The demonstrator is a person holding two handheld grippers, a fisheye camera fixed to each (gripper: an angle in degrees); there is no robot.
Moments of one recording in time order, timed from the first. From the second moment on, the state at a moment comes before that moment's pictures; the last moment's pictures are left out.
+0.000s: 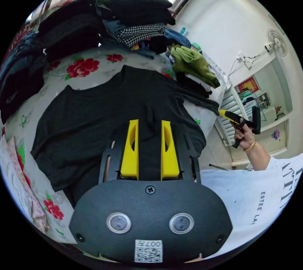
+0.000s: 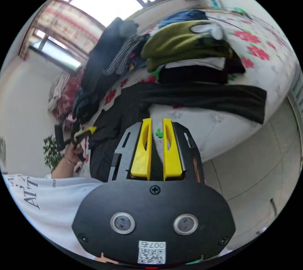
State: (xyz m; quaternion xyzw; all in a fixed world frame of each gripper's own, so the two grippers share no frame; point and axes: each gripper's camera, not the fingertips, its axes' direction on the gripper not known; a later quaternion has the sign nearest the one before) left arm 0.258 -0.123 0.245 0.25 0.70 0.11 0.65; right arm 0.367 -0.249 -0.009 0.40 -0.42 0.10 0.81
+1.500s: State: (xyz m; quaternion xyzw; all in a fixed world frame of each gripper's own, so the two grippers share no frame) left arm 0.257 -0.013 0.450 0.01 0.66 -0.22 0.72; right arm 0.282 -0.198 -0.228 0.66 -0.35 -0.19 0.64
